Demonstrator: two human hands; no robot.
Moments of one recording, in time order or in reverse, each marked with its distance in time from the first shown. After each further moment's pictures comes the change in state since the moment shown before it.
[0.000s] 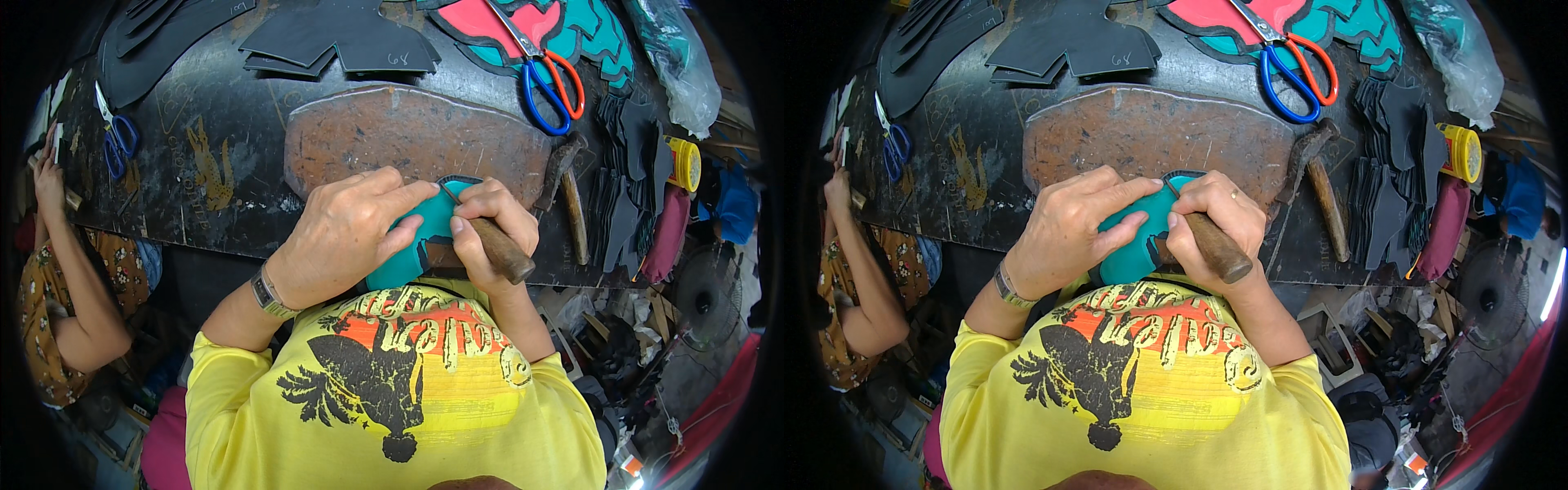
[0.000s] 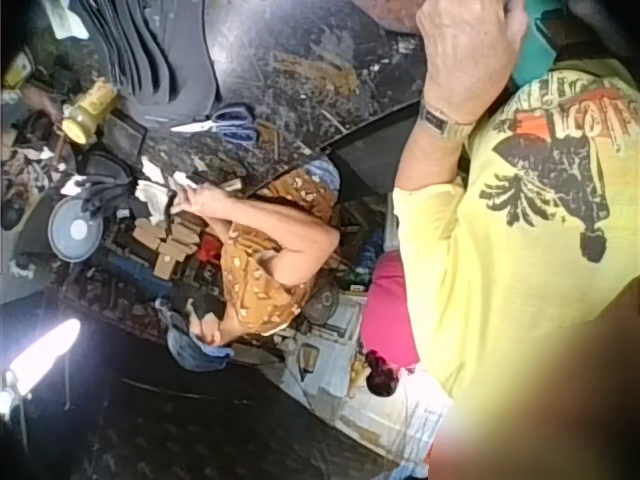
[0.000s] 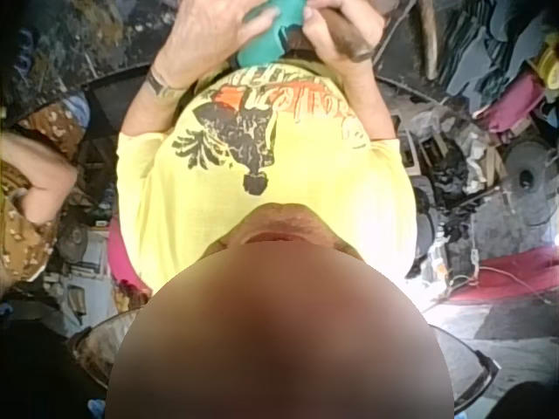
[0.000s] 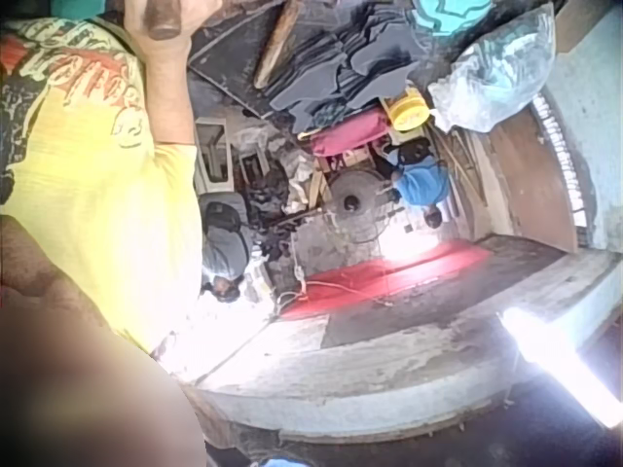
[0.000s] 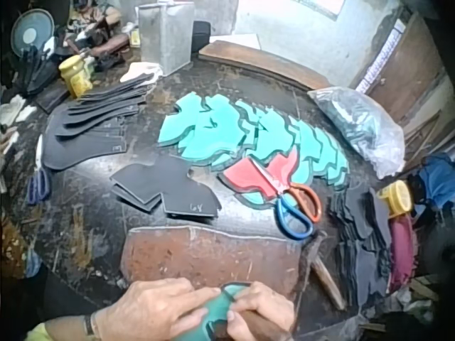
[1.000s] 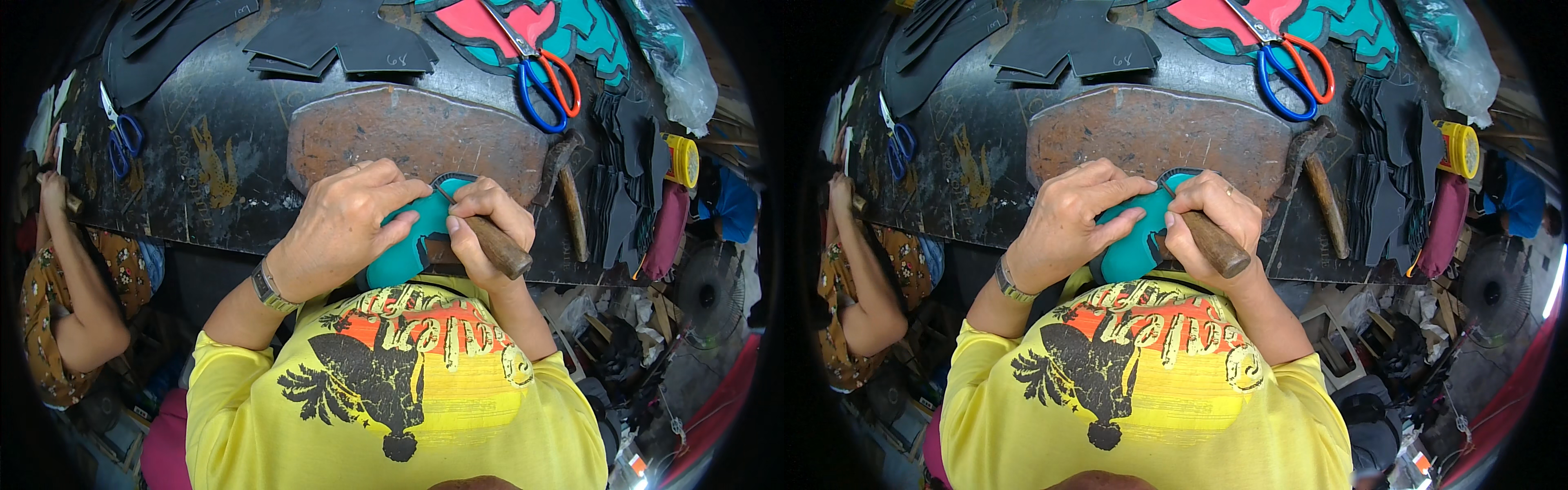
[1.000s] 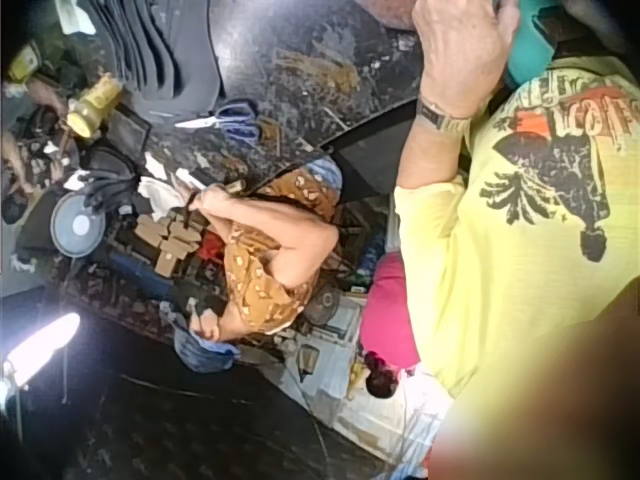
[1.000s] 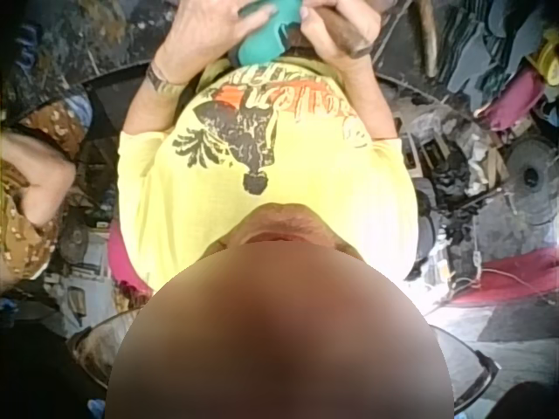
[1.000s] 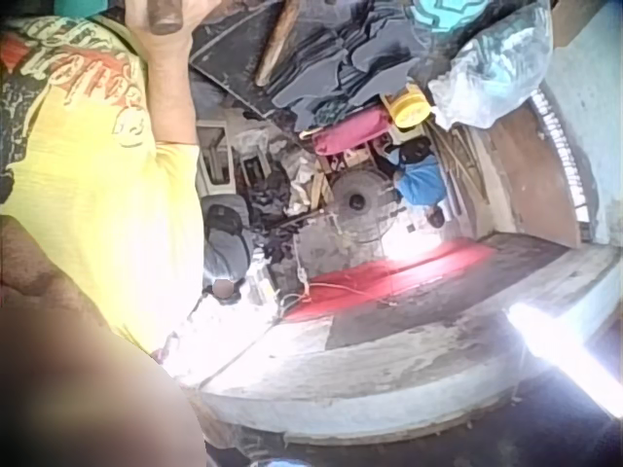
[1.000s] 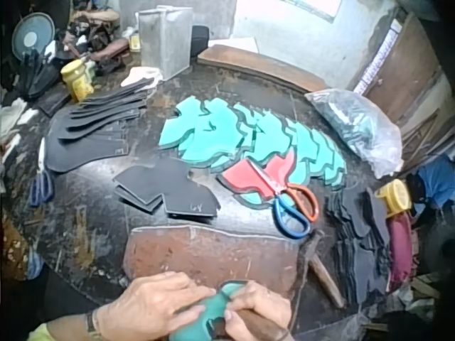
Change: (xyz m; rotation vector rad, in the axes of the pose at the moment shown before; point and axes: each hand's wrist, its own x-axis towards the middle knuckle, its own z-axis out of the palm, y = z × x) left_hand -0.001 -0.005 -0.001 -0.035 0.005 0.020; right_hand -0.002 0.000 0.001 0.048 -0.007 0.010
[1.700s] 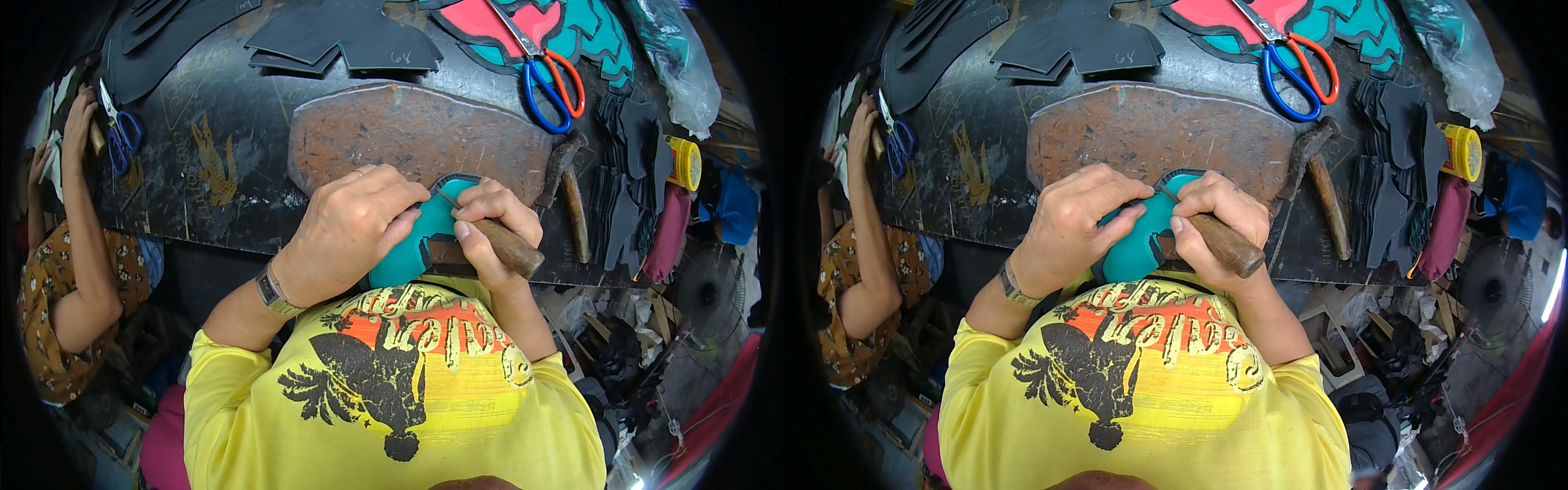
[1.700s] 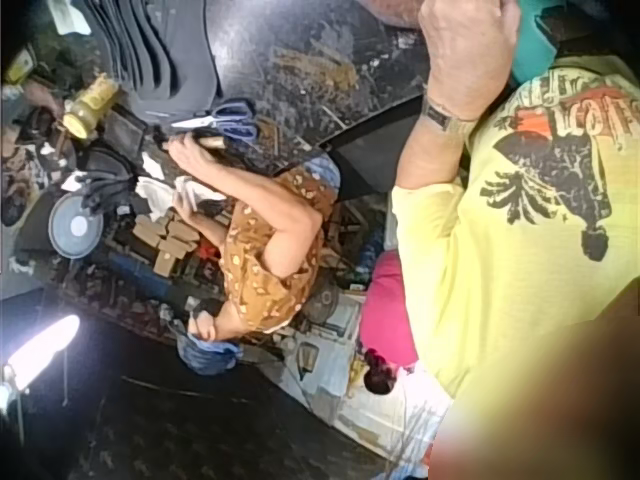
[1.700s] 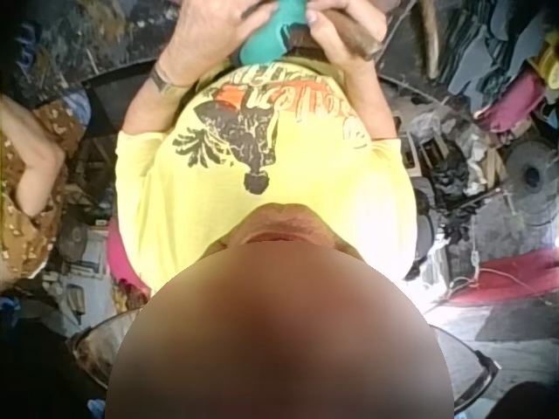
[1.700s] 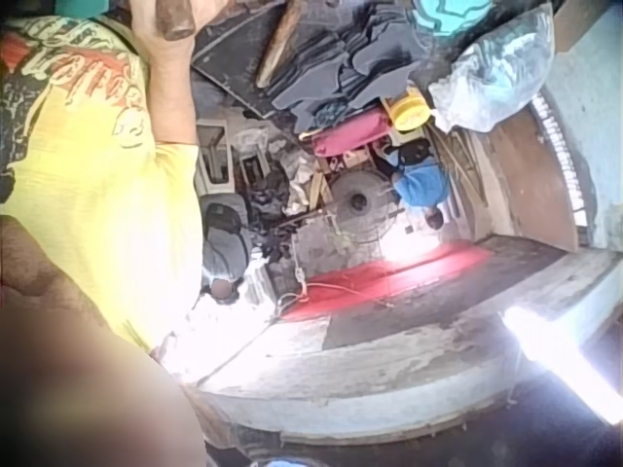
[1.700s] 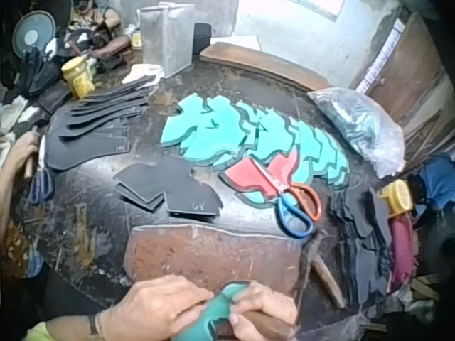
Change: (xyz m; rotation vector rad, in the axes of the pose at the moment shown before) left_hand -0.002 0.001 0.007 -0.011 0.110 0.012; right_hand -0.001 -0.001 -0.003 0.122 0.013 0.052
